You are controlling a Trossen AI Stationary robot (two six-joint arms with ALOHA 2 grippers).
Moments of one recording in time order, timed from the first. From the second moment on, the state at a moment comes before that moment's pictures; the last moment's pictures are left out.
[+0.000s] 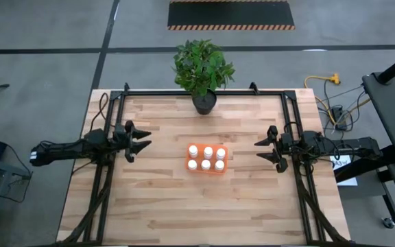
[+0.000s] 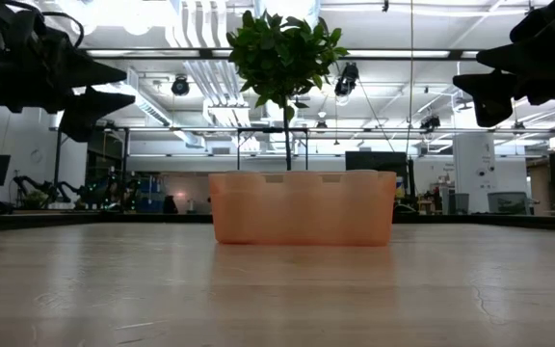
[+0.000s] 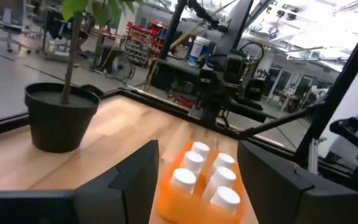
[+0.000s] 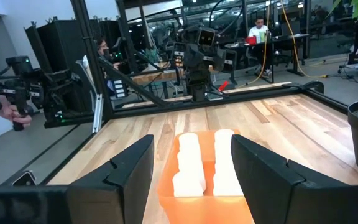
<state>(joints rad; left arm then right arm) 0.07 0.03 0.01 0.04 -0.13 -0.33 0.03 0.08 0.01 0.11 -0.05 0.21</state>
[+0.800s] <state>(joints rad) 0.07 0.11 0.01 0.06 -0.11 -0.33 0.03 0.08 0.01 0.11 -0.05 0.21</state>
